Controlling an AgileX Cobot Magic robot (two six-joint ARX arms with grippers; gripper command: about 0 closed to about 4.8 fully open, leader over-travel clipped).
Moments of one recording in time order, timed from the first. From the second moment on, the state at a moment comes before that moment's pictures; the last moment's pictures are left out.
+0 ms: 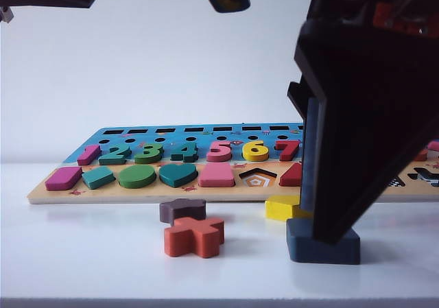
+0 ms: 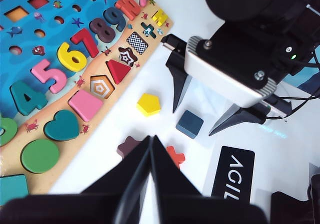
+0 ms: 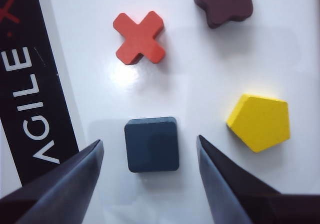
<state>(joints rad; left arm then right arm) -0.43 0.78 0.68 -0.56 0.80 0.21 0.99 1.39 0.94 -0.86 -0.13 -0.36</state>
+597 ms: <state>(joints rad) -0.43 0.84 0.67 -0.51 0.81 0.21 1.00 1.42 0.94 -0.86 -0.13 -0.36</state>
